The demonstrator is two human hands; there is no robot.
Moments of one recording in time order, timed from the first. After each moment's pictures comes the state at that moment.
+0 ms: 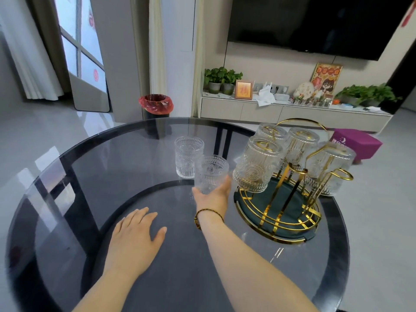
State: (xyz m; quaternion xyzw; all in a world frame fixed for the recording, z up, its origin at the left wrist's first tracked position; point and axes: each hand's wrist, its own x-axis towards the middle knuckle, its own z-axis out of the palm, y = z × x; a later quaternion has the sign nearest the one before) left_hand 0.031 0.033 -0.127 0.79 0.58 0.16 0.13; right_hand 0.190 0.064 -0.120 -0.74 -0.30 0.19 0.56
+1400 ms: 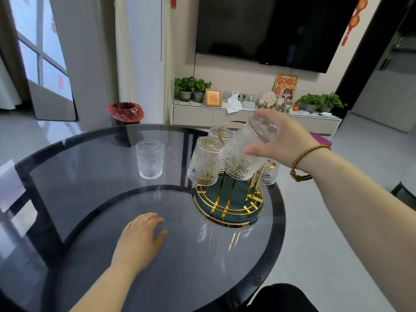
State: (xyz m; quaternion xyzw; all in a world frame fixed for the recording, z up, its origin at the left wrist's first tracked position) left_hand 0.094 -0.008 -0.129 0.85 0.47 0.18 0.15; right_hand 0.317 -0.106 0.095 -0.74 -0.61 -0.02 0.28
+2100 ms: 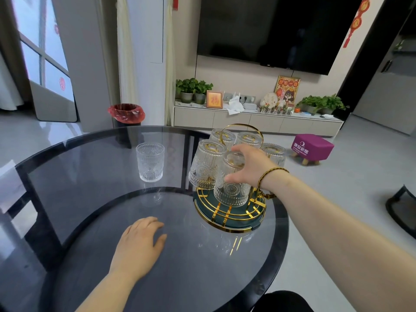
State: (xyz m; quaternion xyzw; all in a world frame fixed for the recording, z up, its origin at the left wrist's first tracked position) left_hand 0.095 -0.005 -0.132 0.85 0.47 0.19 0.14; right_hand 0.315 -0.063 0.040 -0.78 -0.59 0.06 0.18
